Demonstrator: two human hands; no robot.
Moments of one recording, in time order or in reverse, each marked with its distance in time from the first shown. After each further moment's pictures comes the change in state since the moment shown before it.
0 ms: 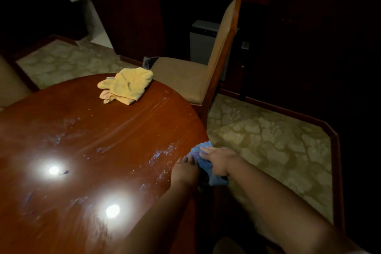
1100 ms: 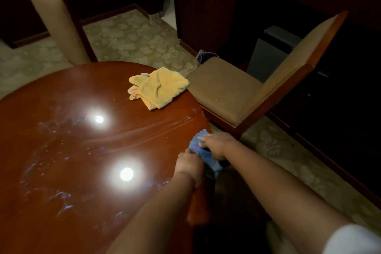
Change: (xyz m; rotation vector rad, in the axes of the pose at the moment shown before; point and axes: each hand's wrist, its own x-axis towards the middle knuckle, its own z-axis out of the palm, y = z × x) left_hand 0.125 -0.038 -0.086 -0.061 -0.109 -0.397; right_hand 0.167 0.059 -0.141 -0.536 -0.085 -0.387
